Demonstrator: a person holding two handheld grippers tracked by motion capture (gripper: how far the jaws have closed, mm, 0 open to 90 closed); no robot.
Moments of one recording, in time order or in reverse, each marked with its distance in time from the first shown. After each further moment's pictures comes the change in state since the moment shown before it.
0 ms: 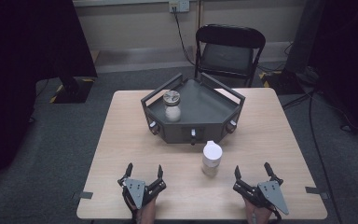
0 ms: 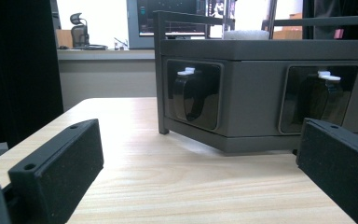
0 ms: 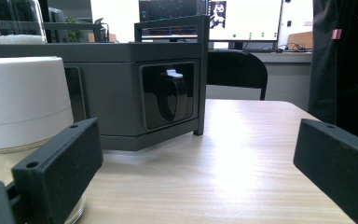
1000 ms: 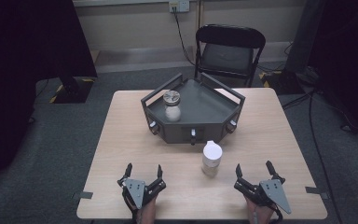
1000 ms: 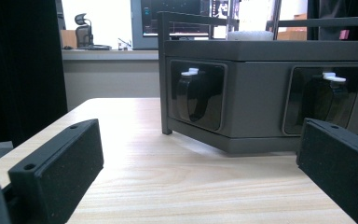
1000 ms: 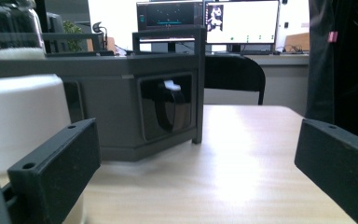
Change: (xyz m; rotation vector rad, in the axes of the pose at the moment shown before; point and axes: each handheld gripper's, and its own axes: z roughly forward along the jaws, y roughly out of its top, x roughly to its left) left arm -0.002 0.000 0.000 0.000 0.013 -0.001; right arm 0.001 0.015 0.000 -0.015 -0.001 0.007
